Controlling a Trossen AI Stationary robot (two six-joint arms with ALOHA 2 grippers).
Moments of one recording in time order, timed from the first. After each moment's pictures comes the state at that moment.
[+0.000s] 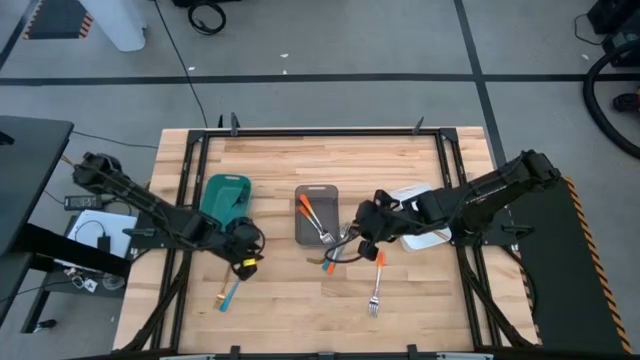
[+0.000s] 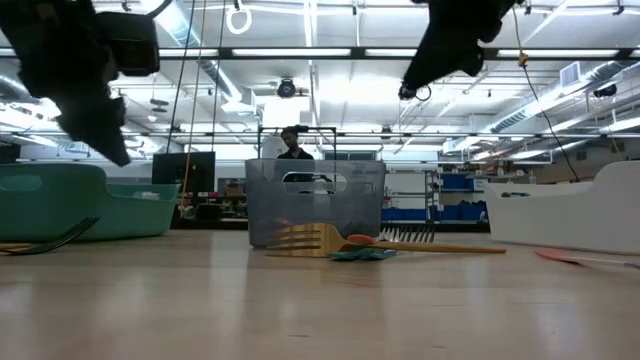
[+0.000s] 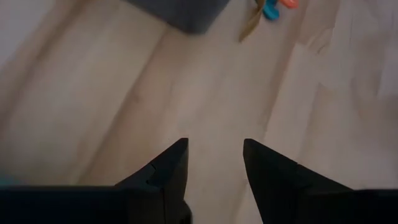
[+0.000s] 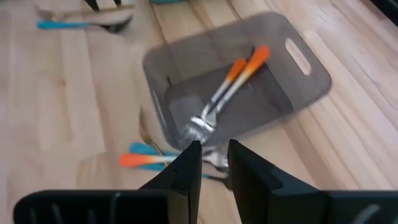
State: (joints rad) left arm -0.48 1.15 0.61 -0.42 -0.27 -0.91; right arm 0.30 1.40 1.07 -0.54 0.40 0.54
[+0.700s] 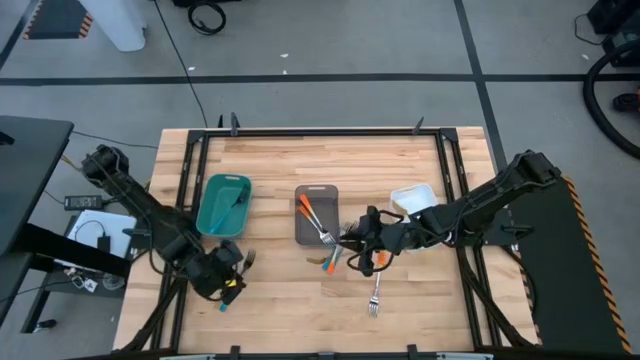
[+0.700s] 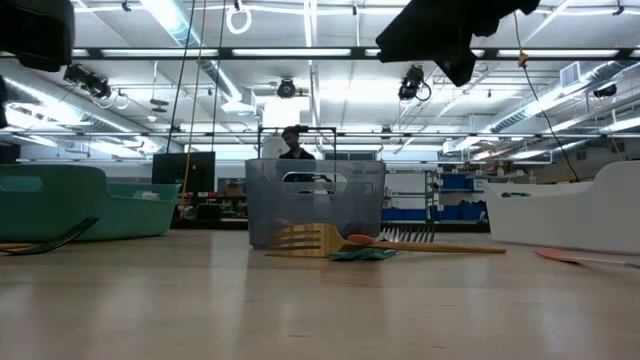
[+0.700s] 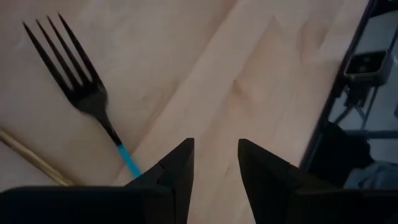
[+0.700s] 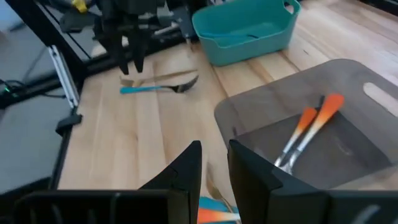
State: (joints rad) left arm -0.81 1.15 0.61 -0.42 -0.28 -1.44; right arm 0.39 1.40 0.83 0.07 0.43 0.52
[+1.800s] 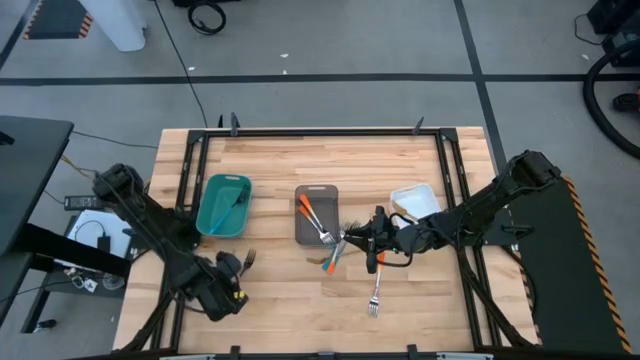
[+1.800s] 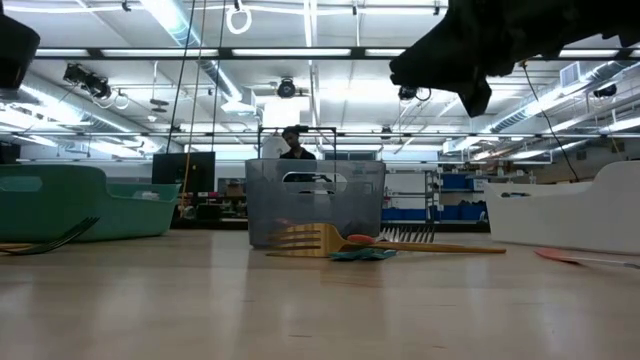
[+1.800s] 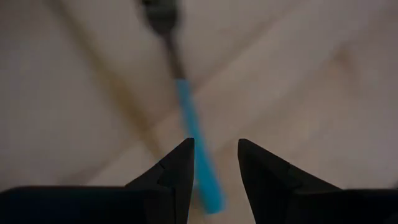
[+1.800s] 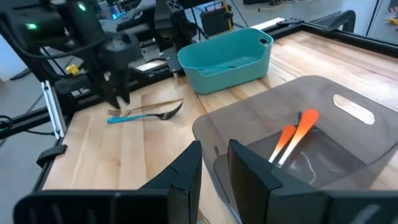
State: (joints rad) left arm -0.87 1.46 0.85 -0.76 -0.17 -1.74; right arm 0.42 1.41 0.57 0.52 0.59 0.45
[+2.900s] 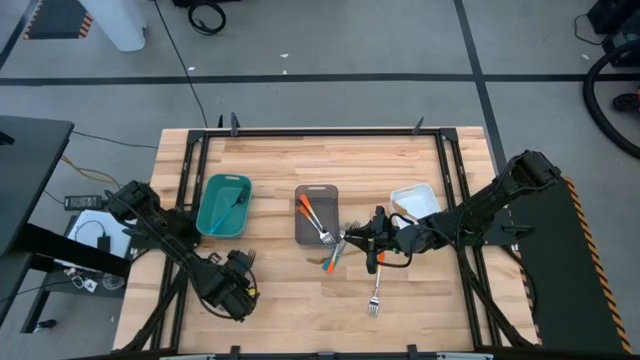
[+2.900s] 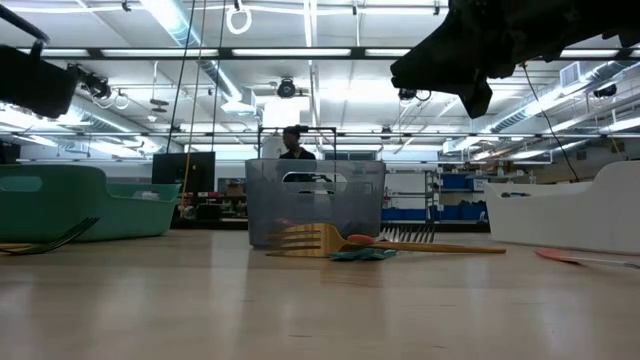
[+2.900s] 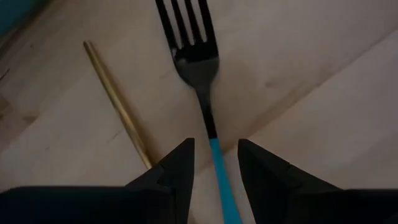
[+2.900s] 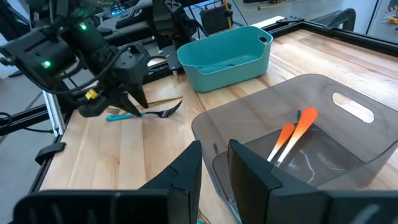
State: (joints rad) left arm -0.79 1.68 0.94 -0.86 -0.20 -1.66; right arm 0.42 1.41 0.57 0.51 0.58 0.45
